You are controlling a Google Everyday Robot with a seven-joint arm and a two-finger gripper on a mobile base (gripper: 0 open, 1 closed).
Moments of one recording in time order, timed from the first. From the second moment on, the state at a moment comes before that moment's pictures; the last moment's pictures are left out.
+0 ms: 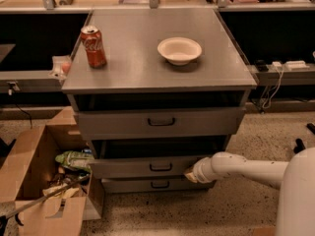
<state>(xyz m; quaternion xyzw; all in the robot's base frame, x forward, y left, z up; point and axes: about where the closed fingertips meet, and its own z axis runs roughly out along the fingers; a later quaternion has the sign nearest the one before) 0.587 -0.167 0.362 -0.40 0.87 0.12 0.26</state>
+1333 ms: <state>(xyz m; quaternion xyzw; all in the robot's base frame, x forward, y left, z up) 0.610 -0.161 0.362 -0.41 0.87 0.12 0.27</state>
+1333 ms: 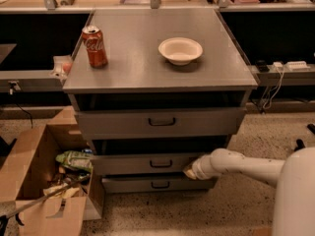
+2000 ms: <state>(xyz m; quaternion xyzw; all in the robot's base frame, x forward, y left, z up) 0.610 -0.160 0.363 -0.41 0.86 0.12 0.27</state>
